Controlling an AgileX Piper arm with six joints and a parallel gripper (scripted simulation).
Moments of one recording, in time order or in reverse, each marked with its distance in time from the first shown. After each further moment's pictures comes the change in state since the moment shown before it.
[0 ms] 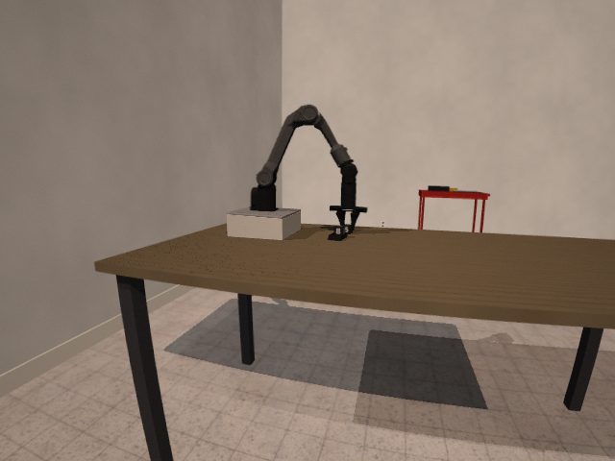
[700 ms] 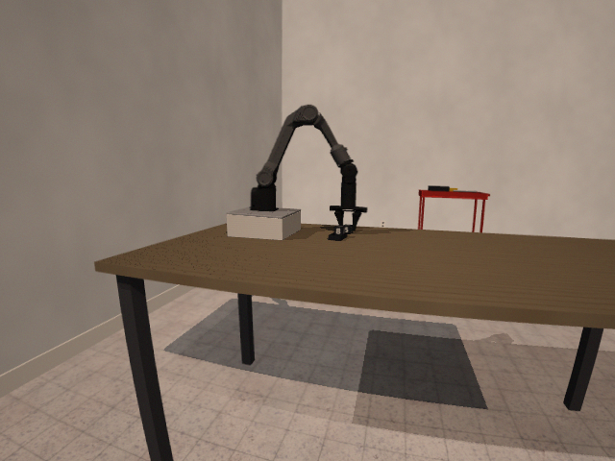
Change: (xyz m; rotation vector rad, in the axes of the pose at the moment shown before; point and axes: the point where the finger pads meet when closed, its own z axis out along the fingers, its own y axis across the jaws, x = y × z) arm 0.000 0.000 0.000 0.000 0.000 0.000
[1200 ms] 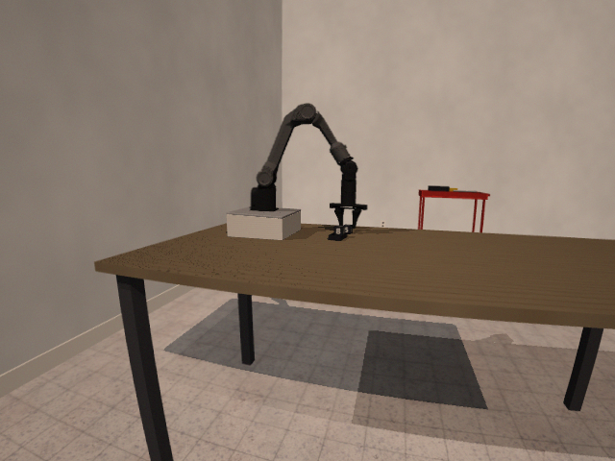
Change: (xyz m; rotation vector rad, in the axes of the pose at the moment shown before) arm 0.000 0.000 -0.010 -0.001 0.001 0.001
